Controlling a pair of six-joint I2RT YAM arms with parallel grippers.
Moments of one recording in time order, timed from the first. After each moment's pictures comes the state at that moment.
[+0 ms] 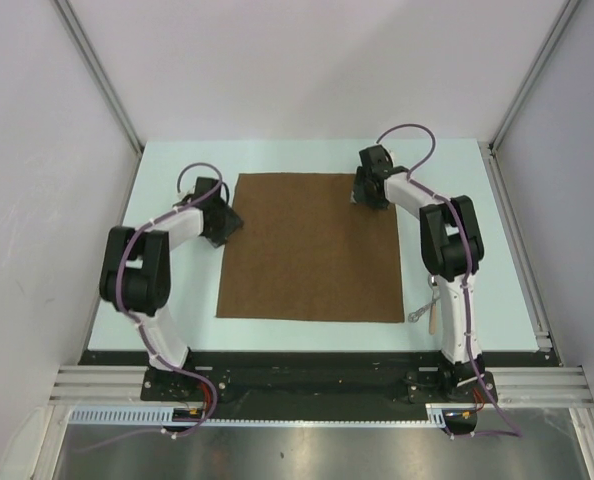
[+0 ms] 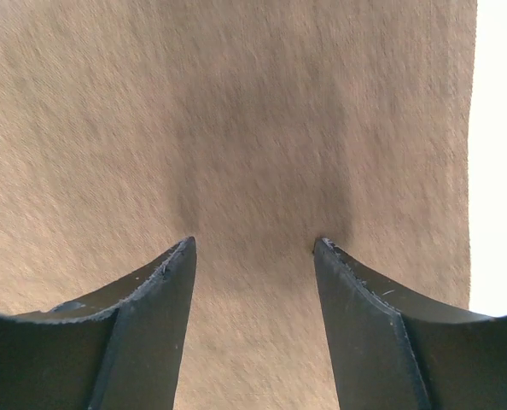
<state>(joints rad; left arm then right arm) -0.14 1.78 1.07 -0.32 -0.07 -0.88 0.33 2.23 1.71 -0.43 0.18 0.48</state>
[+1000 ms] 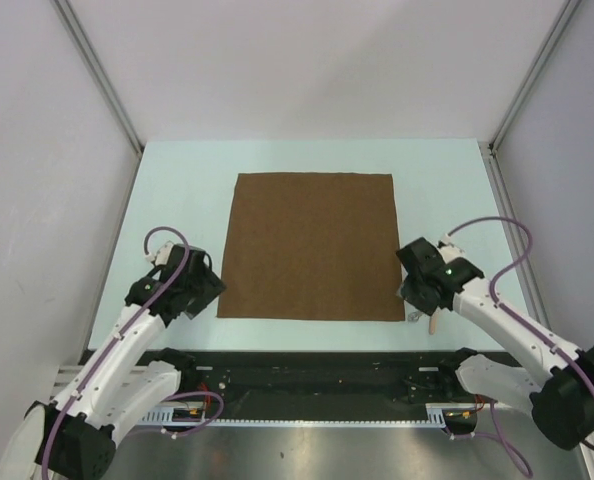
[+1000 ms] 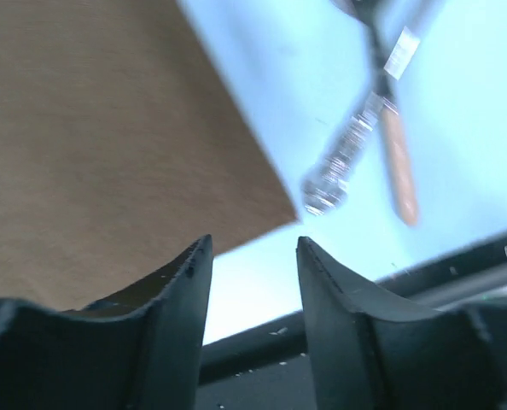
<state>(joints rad) -0.34 0.84 0.66 -0.87 -0.21 -1.01 0.54 1.09 0.80 -0.90 0.33 1.05</state>
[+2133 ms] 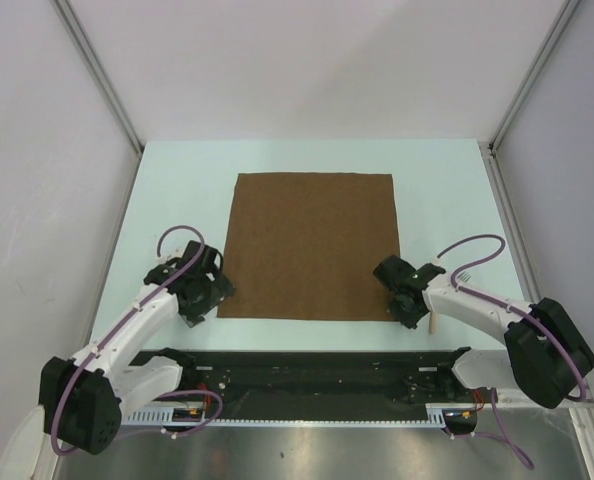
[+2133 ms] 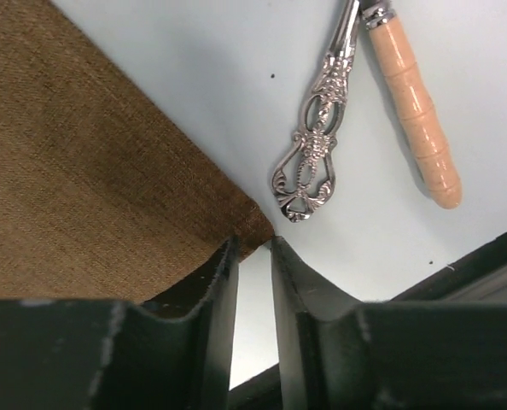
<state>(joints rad) -0.34 1.00 0.63 -0.86 -0.20 -1.04 0.65 1.28 0.63 -0.82 0.35 1.41</state>
